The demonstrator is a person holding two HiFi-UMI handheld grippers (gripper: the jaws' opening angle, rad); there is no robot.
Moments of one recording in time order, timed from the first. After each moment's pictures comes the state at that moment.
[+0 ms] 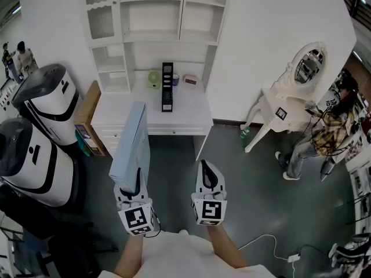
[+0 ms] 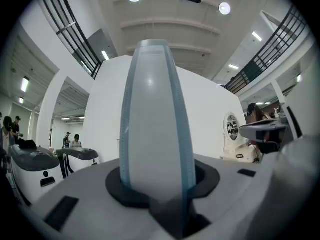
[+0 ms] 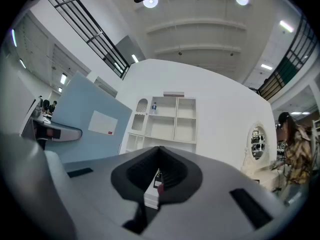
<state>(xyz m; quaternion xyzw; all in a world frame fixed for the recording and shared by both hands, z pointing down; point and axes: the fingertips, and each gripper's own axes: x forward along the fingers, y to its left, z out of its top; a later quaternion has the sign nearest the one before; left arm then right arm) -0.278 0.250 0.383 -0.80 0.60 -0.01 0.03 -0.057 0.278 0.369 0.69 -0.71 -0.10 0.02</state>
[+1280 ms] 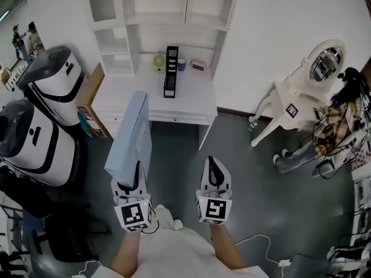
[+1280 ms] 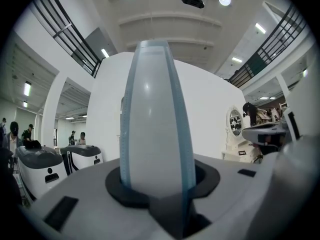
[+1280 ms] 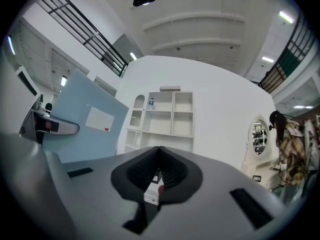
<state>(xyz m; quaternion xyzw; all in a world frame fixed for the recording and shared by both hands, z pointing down) -0.211 0.254 0.393 -0.78 0.63 -0.03 0.02 0.026 0.271 0.391 0.68 -0.72 -0.08 0.02</state>
